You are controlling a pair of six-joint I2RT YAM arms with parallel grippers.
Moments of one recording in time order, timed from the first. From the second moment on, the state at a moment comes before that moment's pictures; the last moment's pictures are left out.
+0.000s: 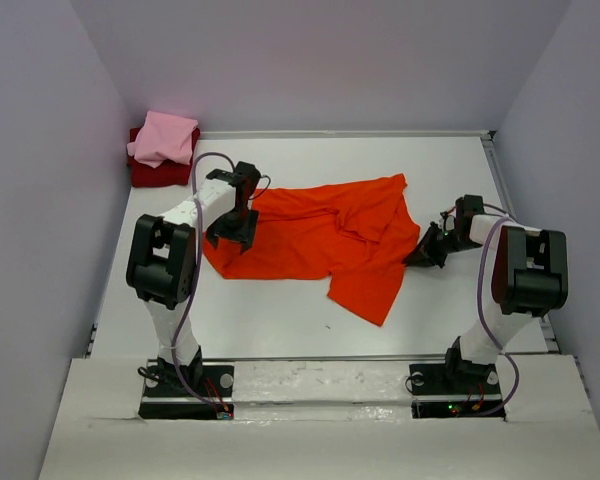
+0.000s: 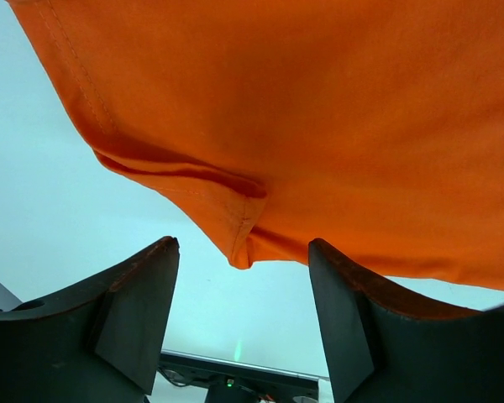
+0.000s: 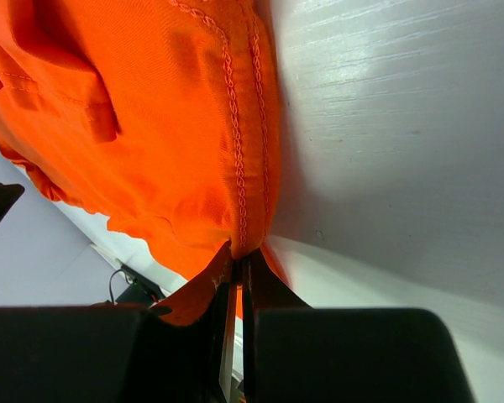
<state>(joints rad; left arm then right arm) -0.35 1.87 1.41 -1.00 -0.23 -0.19 -0.15 1.74 0.93 -0.53 -0.64 0.47</state>
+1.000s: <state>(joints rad) -0.32 1.95 1.37 -0.98 -0.20 -0.18 -0.15 1.76 0.95 -0.56 -0.64 0.45</state>
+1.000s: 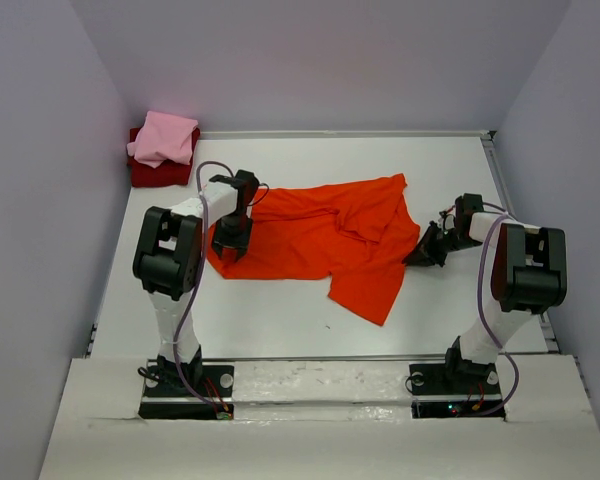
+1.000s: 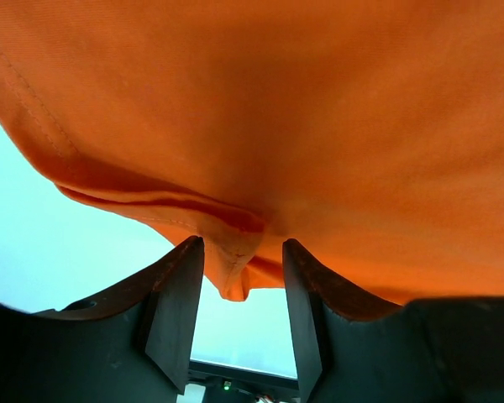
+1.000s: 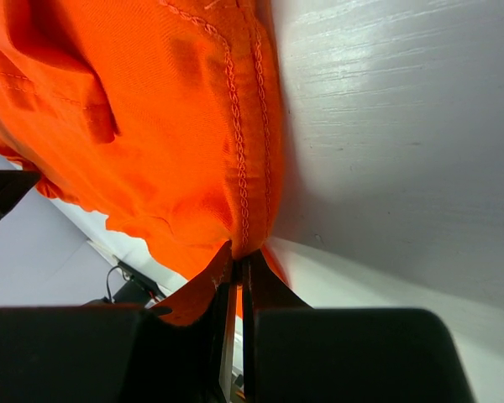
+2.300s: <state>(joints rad) -0.08 1.79 1.35 -0.98 -0.19 -0.22 -0.16 1.78 1.14 -0.69 -0.60 0.43</state>
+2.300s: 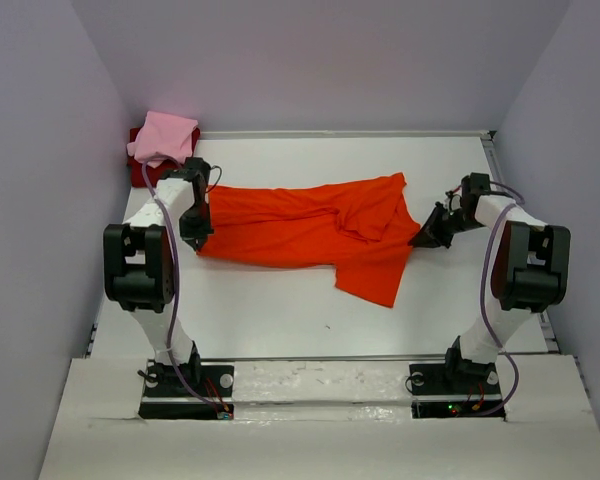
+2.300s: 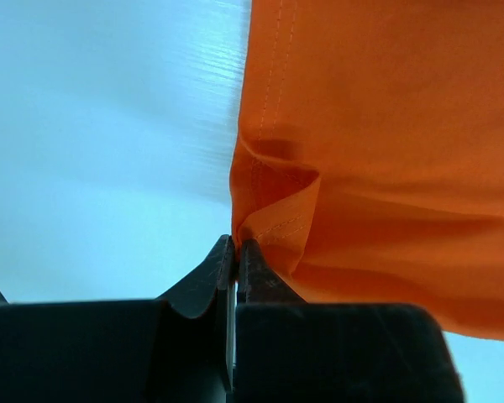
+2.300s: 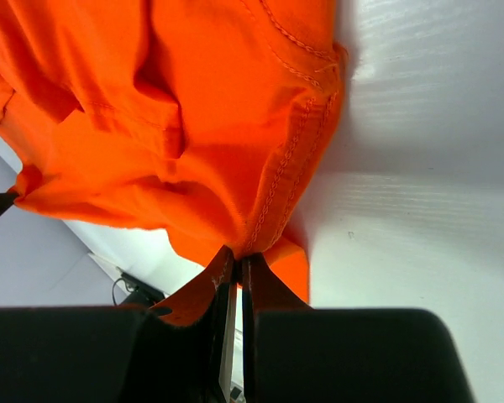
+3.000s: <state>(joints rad) -0.03 1.79 1.34 -0.98 -0.18 -0.23 -0.17 1.82 1.34 -0.80 -0.59 0.42</state>
